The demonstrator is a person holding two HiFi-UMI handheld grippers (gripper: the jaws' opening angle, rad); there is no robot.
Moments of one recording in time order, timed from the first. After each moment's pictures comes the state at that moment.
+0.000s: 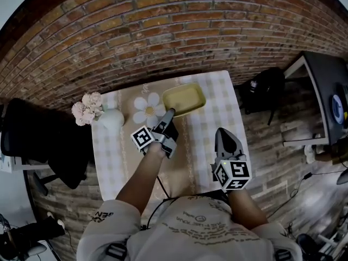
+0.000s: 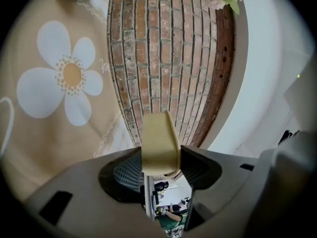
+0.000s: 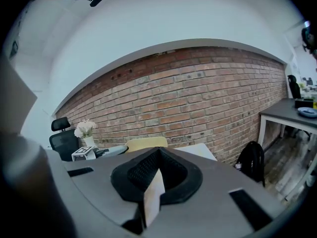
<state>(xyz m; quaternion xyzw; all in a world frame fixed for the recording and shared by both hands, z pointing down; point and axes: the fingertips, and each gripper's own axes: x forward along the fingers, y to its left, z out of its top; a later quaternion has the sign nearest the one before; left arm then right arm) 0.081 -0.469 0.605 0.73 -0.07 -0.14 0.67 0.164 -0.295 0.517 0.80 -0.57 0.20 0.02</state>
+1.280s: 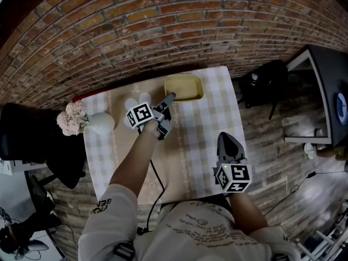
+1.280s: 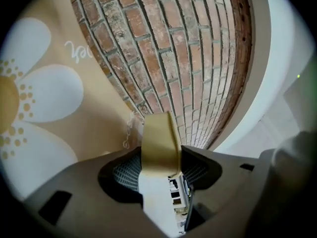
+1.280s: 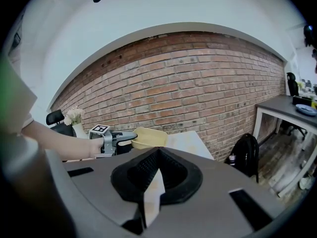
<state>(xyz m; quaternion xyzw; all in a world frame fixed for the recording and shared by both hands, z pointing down) 0.164 -0.531 0.682 0.79 -0.09 0.04 0.61 0.210 -0.289 0.580 0.80 -0.55 0.24 0.05</state>
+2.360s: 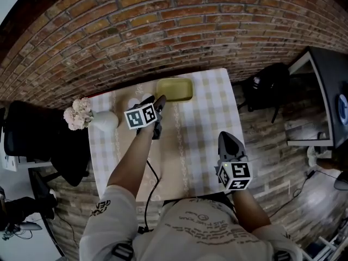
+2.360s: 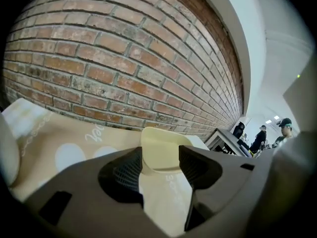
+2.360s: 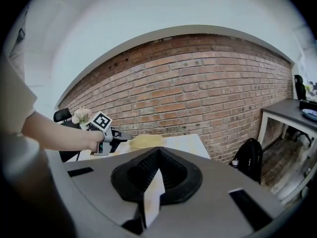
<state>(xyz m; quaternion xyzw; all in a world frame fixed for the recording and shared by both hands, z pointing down) 0.115 -0.555 0.669 0.88 -0.26 0.22 0.32 0.213 -0.275 0.570 0.78 -0.58 0.23 0.06</state>
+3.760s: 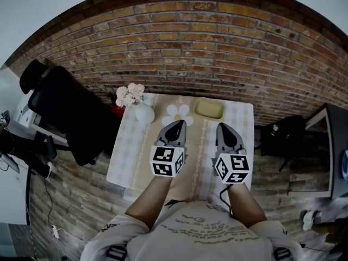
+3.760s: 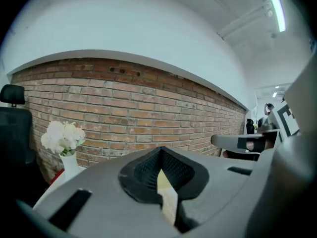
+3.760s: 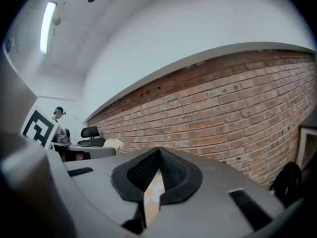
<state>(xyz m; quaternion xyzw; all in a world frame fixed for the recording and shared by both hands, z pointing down) 0.011 -0.408 0.439 0.92 -0.37 0.09 0.08 0.129 -0.350 0.429 0.70 -0.70 0.10 -0.02</state>
